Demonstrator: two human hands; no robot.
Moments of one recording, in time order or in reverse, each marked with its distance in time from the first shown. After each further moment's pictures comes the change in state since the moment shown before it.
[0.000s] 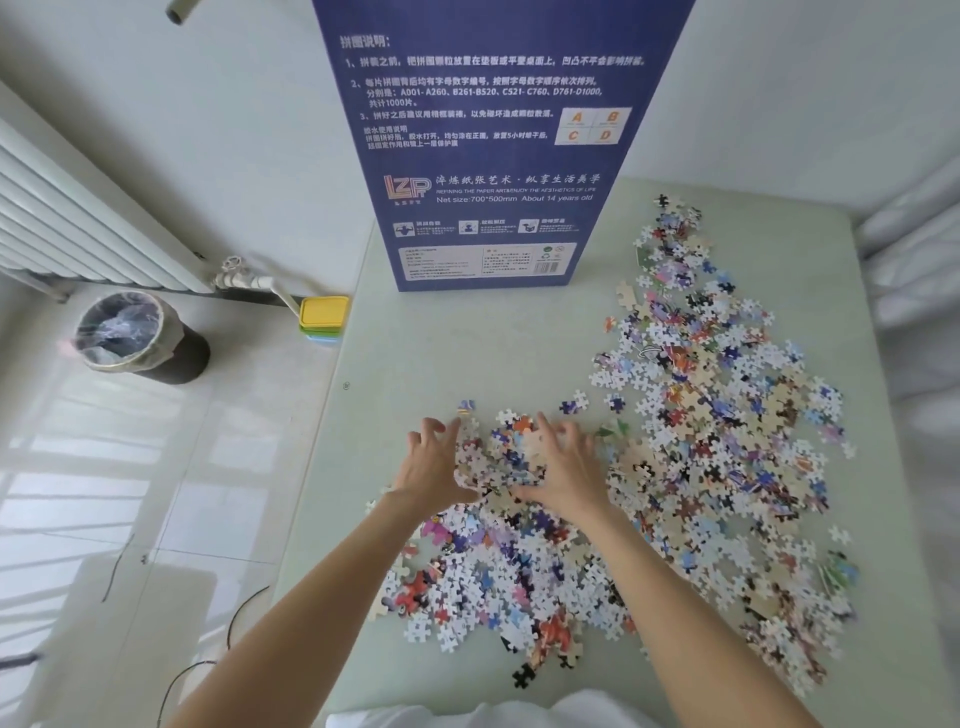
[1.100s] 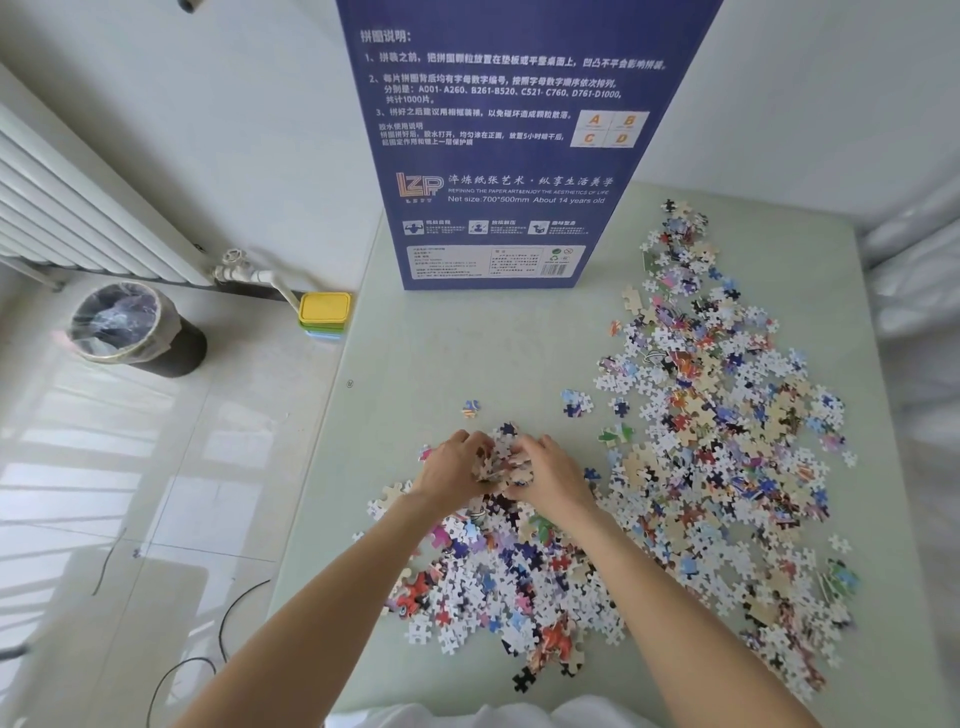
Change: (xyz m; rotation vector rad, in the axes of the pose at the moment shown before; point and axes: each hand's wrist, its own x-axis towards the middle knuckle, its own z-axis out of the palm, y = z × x) left_hand 0.002 0.012 0.003 -0.146 0.000 0.097; right_hand -0.006 -0.026 -0.002 0.228 -0.041 -0.102
